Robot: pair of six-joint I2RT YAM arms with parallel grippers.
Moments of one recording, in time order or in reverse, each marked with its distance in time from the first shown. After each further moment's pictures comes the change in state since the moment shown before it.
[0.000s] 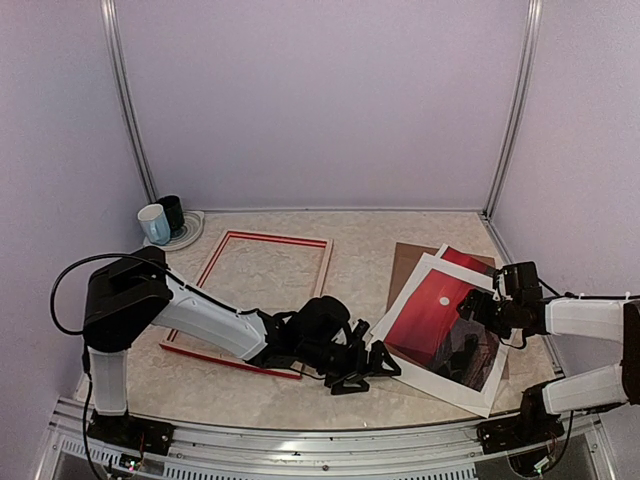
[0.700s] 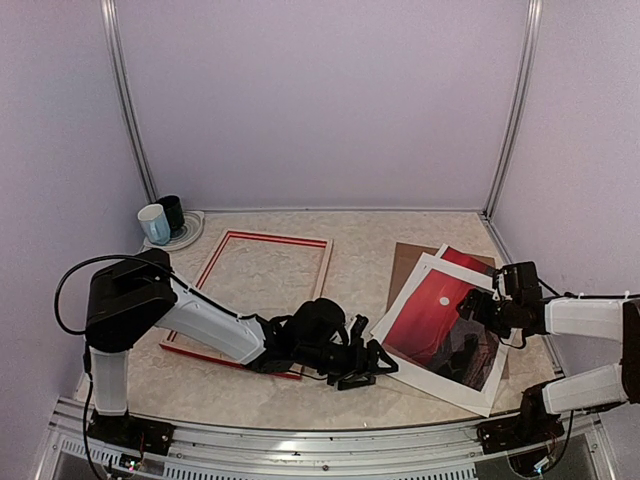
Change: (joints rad) left arm 0.000 0.012 -0.038 0.146 -0.043 -0.012; right arm 0.000 0.005 0.000 0.007 -0.002 -0.002
